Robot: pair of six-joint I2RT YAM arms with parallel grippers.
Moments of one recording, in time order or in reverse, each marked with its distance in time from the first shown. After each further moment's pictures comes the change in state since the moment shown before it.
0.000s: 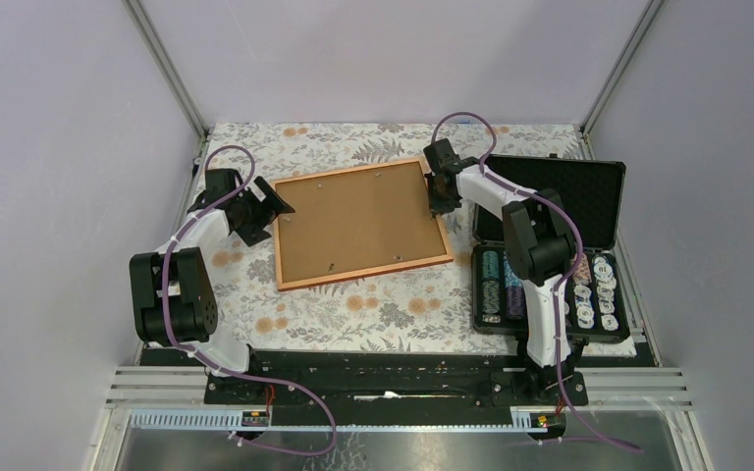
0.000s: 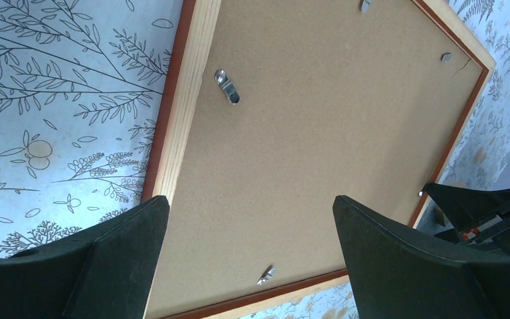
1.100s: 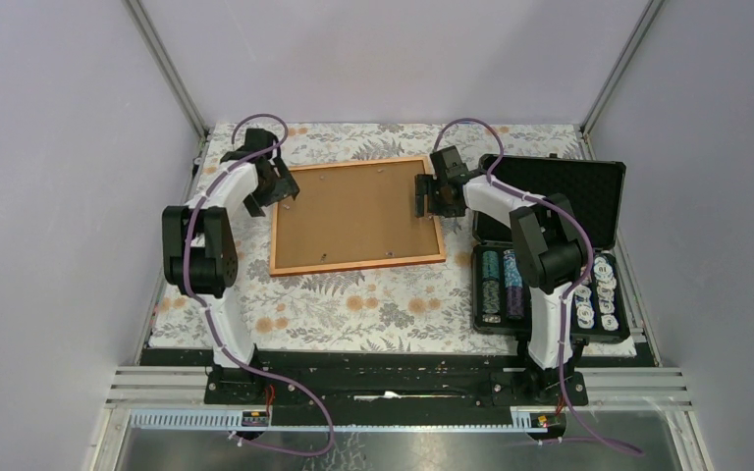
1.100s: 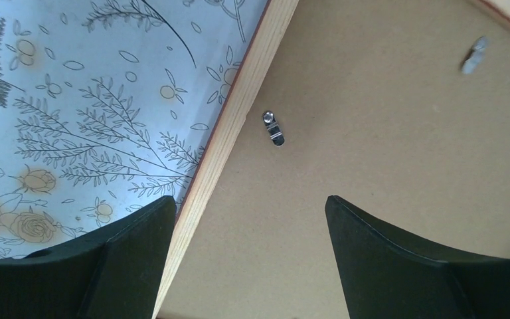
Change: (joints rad) left arm -0.159 0.310 0.494 -0.339 -0.461 0.064; right arm -0.006 -0.101 -0.177 0.190 -0.121 0.031
